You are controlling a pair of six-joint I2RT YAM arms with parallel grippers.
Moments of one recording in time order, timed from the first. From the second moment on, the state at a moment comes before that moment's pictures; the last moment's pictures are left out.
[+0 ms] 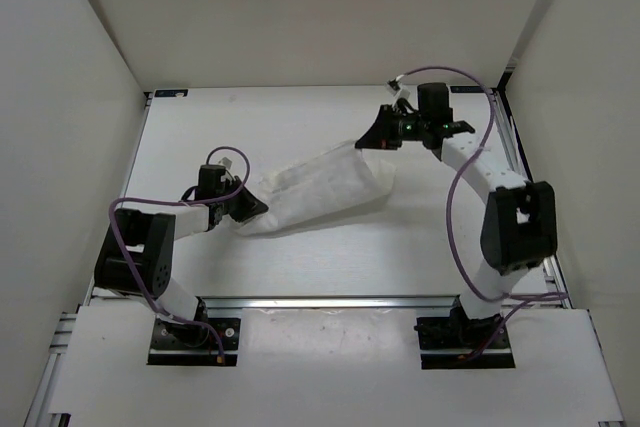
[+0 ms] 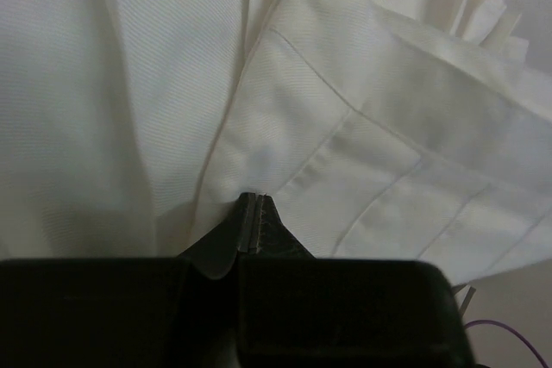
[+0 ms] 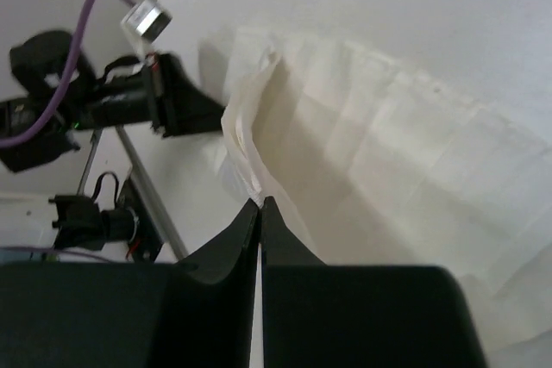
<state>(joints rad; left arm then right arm) -0.15 1.56 0.59 0.16 0.36 -0.78 0.29 1.67 1.30 -0.25 -0.82 0.36</state>
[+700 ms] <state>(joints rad) -0.13 1.53 0.59 0.13 0.36 -0.78 0.17 2.09 1.70 -0.52 -0.64 0.28</state>
